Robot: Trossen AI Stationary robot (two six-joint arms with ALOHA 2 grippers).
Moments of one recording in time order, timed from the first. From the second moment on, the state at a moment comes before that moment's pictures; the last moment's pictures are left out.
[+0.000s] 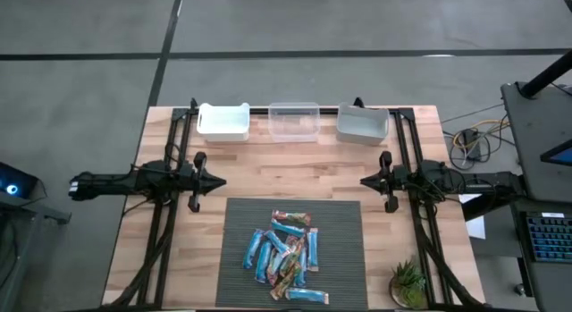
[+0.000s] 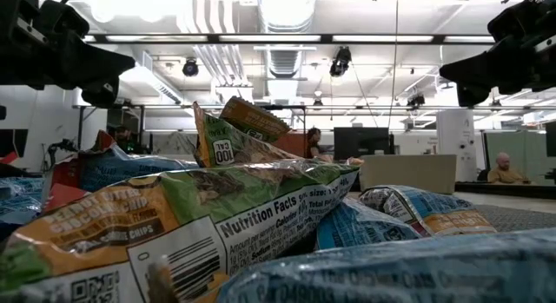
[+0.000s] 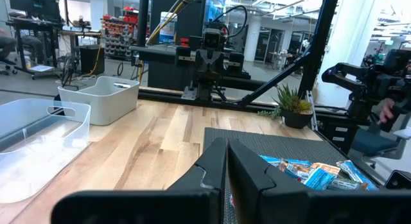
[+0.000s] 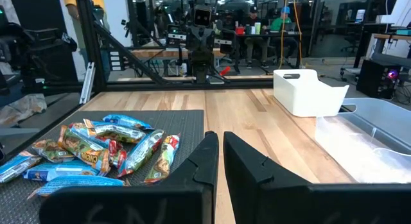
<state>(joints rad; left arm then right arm) -0.01 0.02 0.01 -0.01 -0.01 -0.13 0.00 0.04 0.01 0.01 0.00 0.05</state>
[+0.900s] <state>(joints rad) -0.01 0.03 0.02 0.13 -0.03 -0.19 0.00 0.04 0.01 0.10 0.00 0.07</state>
